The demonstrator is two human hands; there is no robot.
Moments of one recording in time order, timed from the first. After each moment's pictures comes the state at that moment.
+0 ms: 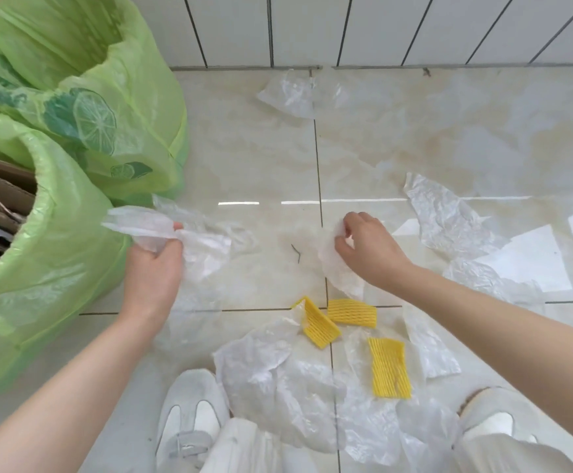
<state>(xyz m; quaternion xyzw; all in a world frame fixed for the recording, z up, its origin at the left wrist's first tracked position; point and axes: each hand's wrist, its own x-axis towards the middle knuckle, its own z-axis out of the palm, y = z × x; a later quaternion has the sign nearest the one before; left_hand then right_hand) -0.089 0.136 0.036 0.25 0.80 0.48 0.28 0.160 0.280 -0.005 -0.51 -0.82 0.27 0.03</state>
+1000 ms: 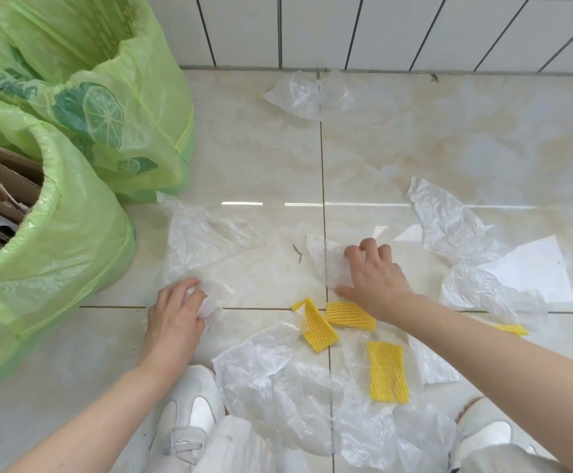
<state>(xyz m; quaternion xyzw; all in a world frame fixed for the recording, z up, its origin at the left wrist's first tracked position) -0.088 0.061 -0.065 0.56 0.81 0.10 0.10 0.180 0.253 -0.028 -0.49 -0.84 0.15 -0.18</state>
